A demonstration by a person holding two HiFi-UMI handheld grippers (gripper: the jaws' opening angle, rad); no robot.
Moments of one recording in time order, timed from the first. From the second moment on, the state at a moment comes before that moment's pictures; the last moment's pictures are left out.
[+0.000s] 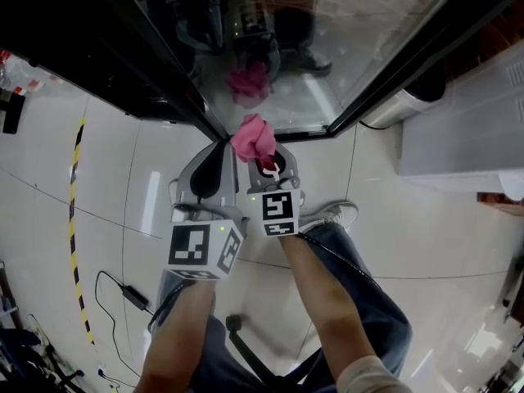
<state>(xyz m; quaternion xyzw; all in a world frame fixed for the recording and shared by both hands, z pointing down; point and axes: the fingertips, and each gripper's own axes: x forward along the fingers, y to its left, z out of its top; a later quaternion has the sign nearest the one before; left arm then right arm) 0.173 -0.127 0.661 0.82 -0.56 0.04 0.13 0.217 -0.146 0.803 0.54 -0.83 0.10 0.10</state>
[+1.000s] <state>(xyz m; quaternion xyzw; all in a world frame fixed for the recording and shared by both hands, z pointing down) 0.169 -0.119 0.676 0.82 -0.56 0.06 0.14 0.253 -0.163 0.904 0.53 -0.82 0.09 0.20</state>
